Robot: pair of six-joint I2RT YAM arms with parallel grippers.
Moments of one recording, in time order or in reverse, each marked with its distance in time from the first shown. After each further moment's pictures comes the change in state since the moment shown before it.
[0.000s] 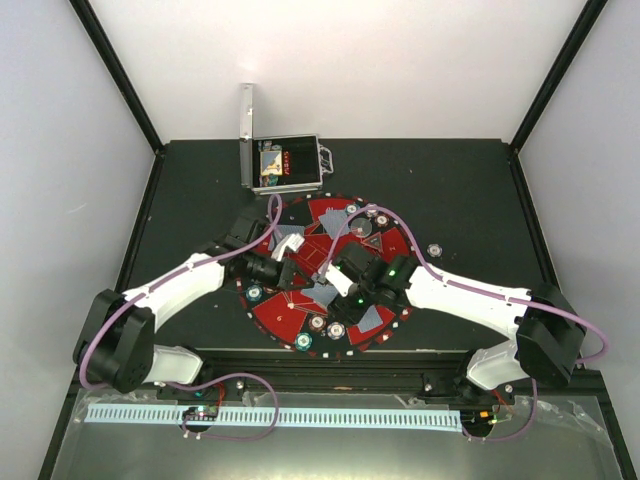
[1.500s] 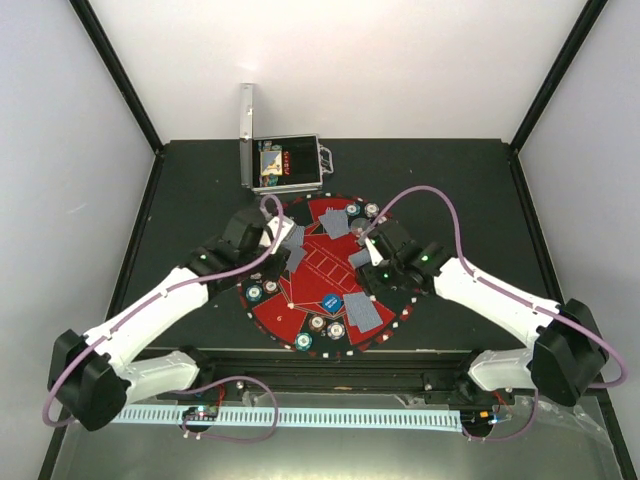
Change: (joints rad) left arm -0.112 -0.238 0.084 -0.108 -0.768 0.288; right arm -0.230 -0.111 -0.064 0.024 0.138 0.179
